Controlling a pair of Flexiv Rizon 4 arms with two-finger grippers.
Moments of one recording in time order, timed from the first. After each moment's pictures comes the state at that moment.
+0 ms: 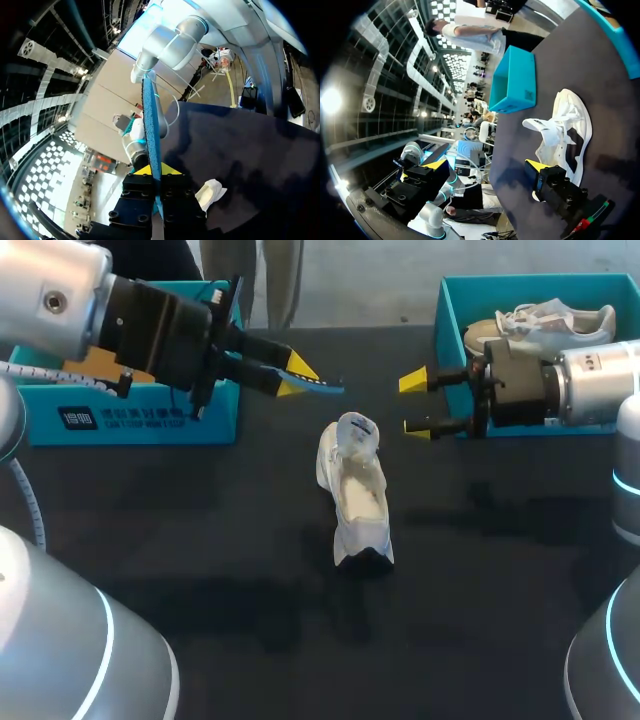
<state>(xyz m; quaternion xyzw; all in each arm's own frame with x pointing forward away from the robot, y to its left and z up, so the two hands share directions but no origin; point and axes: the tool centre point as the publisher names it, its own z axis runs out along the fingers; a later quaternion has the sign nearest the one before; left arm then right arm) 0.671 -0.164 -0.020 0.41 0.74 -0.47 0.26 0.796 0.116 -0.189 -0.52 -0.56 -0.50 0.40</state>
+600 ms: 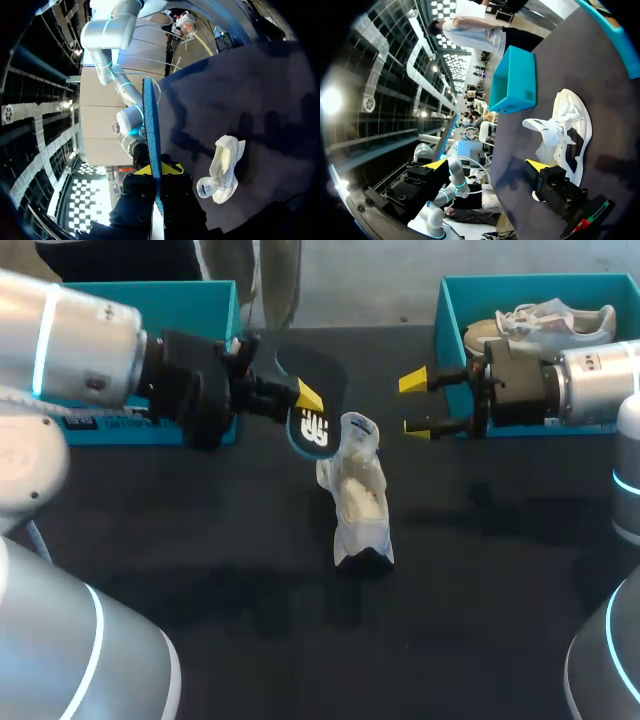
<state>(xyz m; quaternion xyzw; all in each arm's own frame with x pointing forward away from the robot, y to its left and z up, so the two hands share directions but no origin) 0.714 -0.172 -0.093 0.55 0.63 -0.37 0.40 0.796 0.116 -0.189 -0.52 -0.56 -0.50 0.40</state>
